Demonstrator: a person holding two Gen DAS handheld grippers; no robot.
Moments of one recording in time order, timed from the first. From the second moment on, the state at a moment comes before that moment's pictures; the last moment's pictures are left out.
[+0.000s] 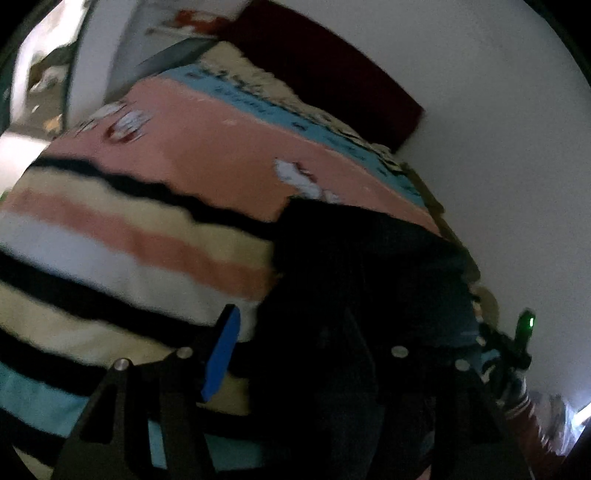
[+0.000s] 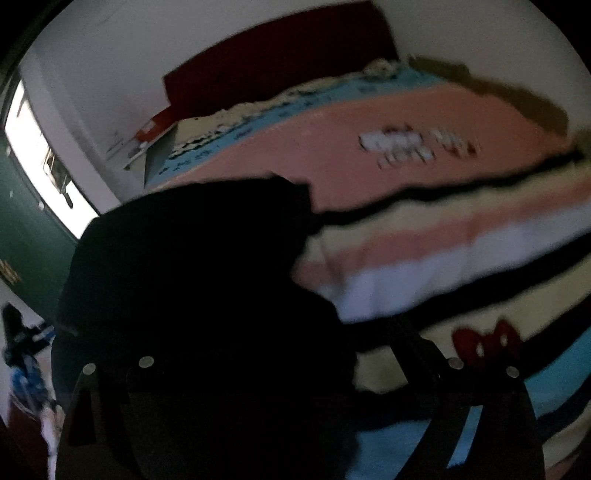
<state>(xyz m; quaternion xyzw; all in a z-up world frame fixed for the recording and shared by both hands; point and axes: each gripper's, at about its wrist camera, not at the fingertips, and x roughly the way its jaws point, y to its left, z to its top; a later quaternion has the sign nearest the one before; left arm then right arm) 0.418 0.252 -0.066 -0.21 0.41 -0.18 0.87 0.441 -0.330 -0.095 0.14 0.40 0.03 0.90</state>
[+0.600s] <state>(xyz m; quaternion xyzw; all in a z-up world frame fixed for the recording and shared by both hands) 0.564 0.131 -0.105 -0.17 0.45 -0.09 0.87 0.521 -0.300 -0.120 0.18 0.39 0.02 0.90</state>
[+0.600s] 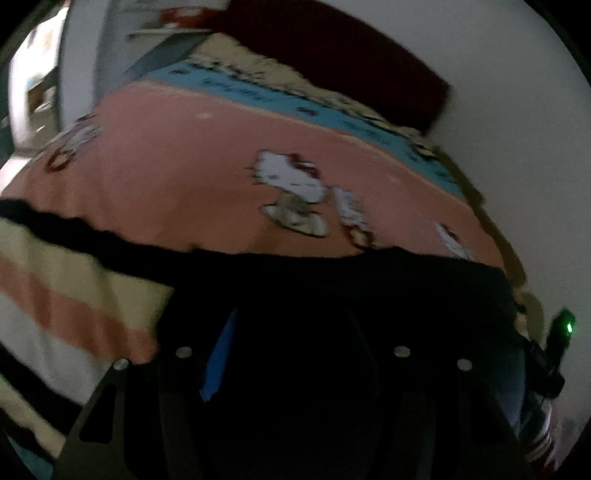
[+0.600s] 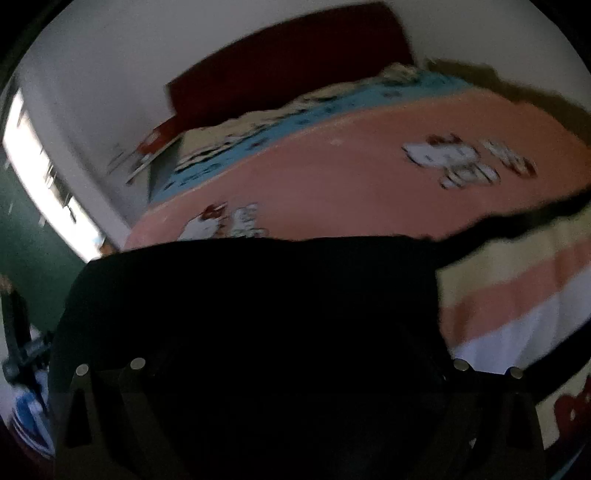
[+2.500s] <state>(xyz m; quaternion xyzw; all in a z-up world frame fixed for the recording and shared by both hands) 0.006 0.075 0.076 0.01 0.20 0.06 0.98 0.047 -0.164 0.011 -0.01 0.25 -0.04 0.97</state>
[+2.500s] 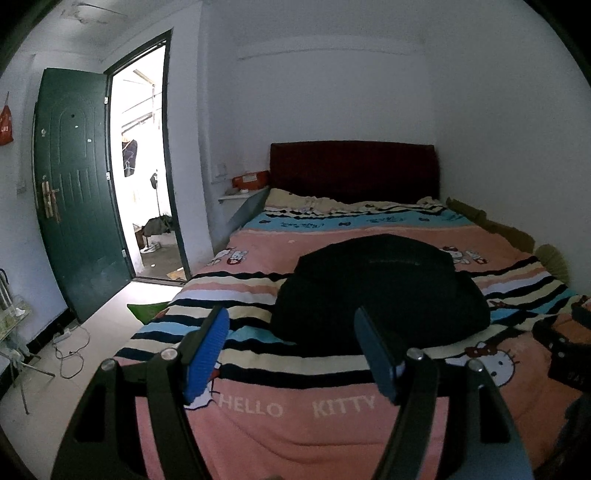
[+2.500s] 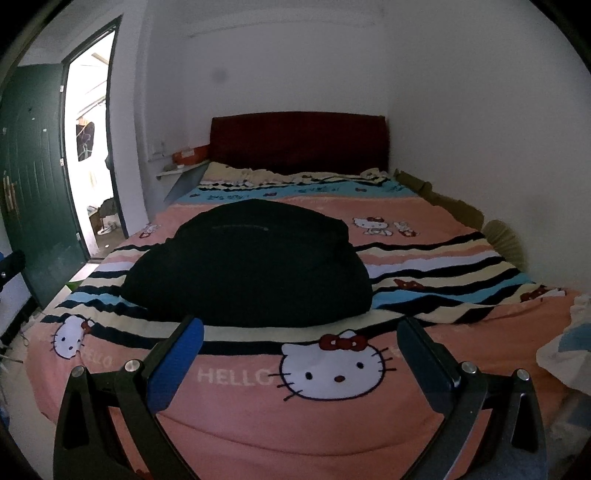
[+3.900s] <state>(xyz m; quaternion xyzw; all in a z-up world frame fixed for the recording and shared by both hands) 0.029 0.034 0.033 0.02 0.25 0.01 0.97 0.040 -0.176 -0.007 -0.03 0.23 -0.06 0.97</state>
